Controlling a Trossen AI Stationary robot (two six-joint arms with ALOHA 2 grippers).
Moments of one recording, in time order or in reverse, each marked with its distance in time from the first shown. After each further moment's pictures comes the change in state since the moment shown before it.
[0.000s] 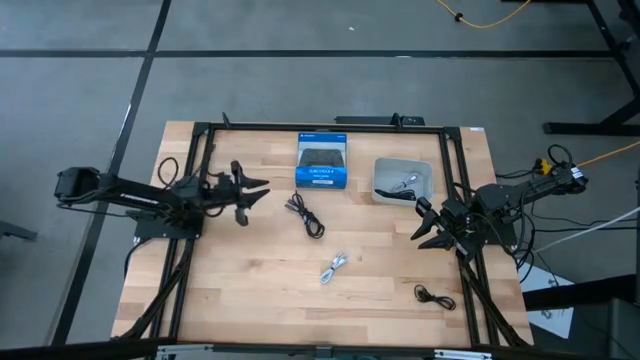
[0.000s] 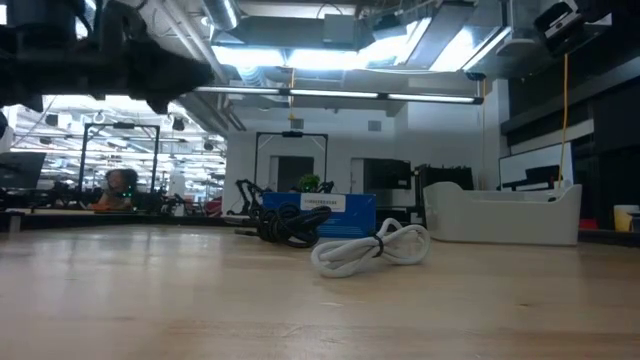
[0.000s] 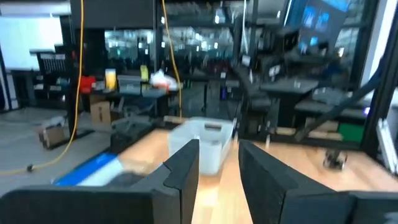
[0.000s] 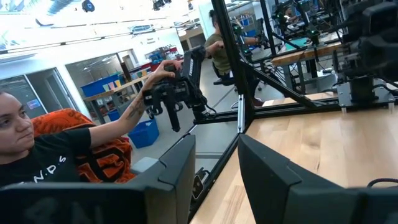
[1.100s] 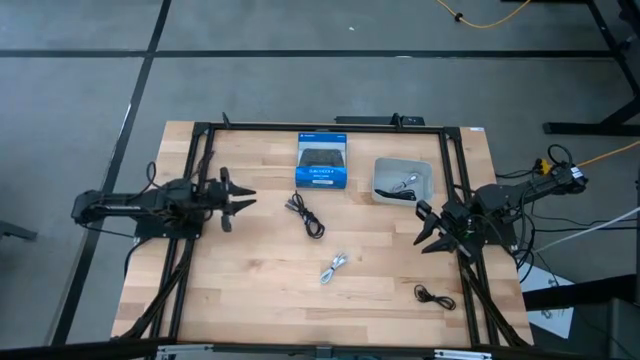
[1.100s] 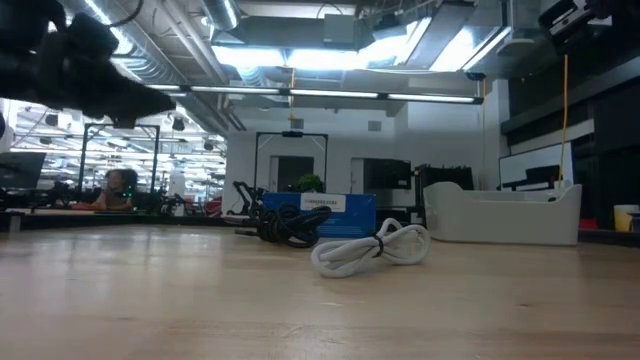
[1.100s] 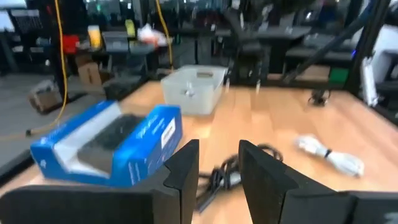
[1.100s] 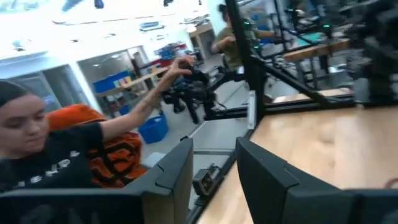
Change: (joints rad) left arm -0.021 -0.729 0.000 -0.953 0.034 0.006; right arm 0.000 0.000 0.000 -0.008 -0.063 0.002
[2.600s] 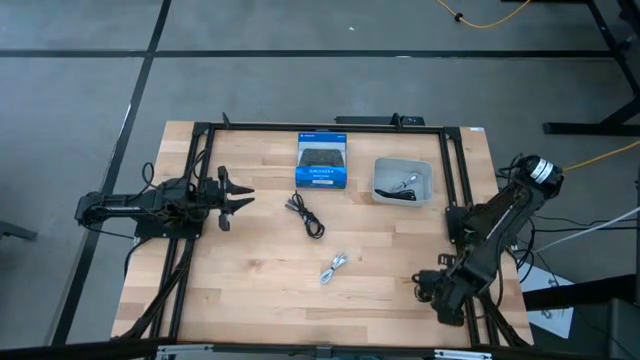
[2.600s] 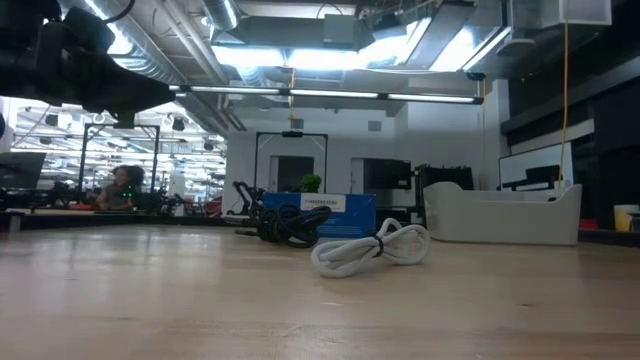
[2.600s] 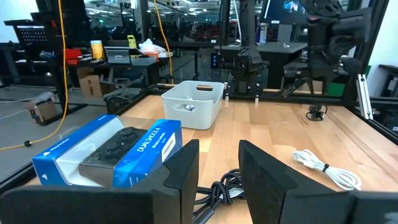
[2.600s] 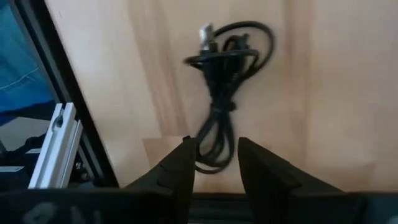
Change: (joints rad) left arm 0.000 -0.056 0.000 -0.001 0.000 0.001; right arm 0.591 1.012 0.571 -1.034 0.063 0.786
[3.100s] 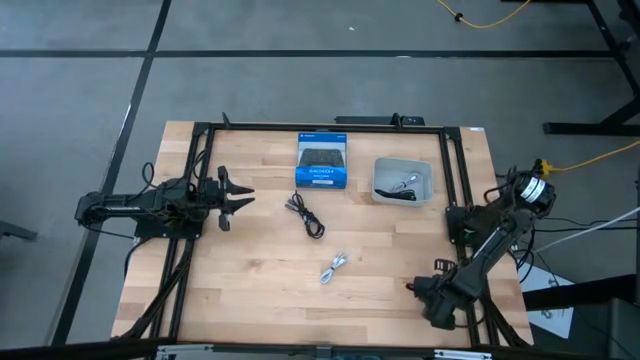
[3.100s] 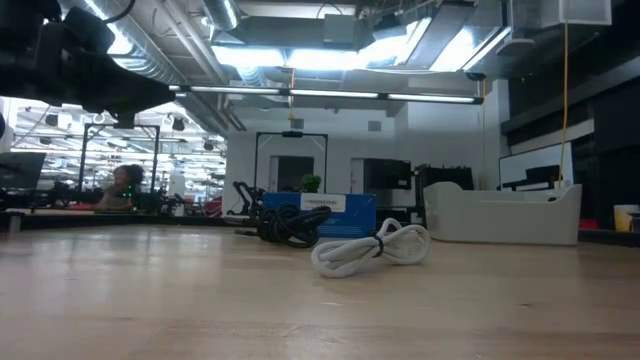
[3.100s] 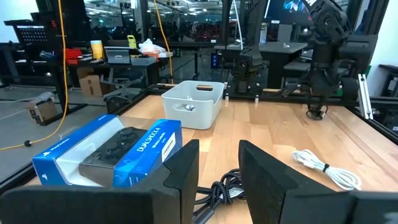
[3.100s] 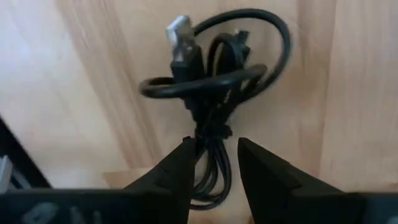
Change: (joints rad) left arm 0.000 0.001 0.000 0.000 0.000 0.000; right arm 0.024 0.201 -0.001 0.058 0.002 0.027
